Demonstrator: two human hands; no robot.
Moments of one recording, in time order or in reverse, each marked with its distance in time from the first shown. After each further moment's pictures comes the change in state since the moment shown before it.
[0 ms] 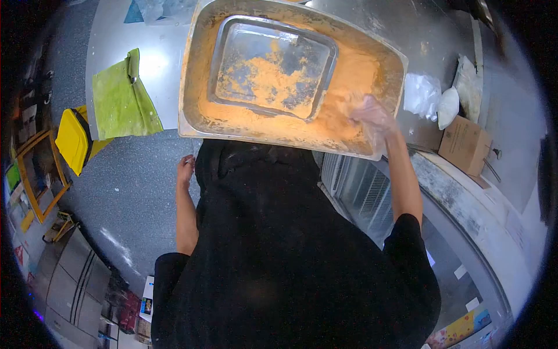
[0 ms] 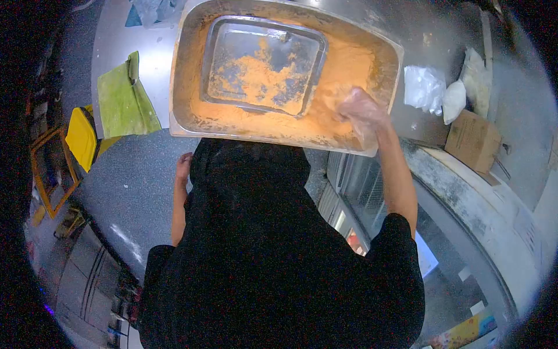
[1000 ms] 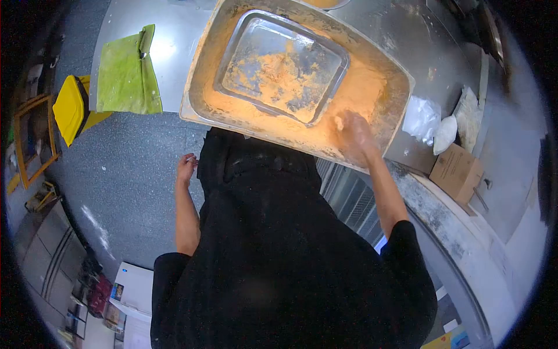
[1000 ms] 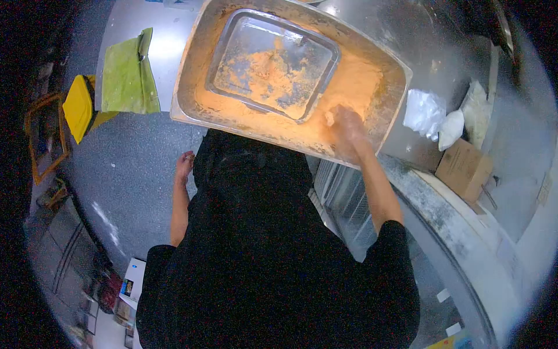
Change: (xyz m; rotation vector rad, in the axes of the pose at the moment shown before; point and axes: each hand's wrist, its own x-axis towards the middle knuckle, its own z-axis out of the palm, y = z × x) left_hand -0.029 -0.041 0.035 -0.143 0.048 -0.073; right_hand 0.044 0.088 0.000 -1.072 0.342 -0.287
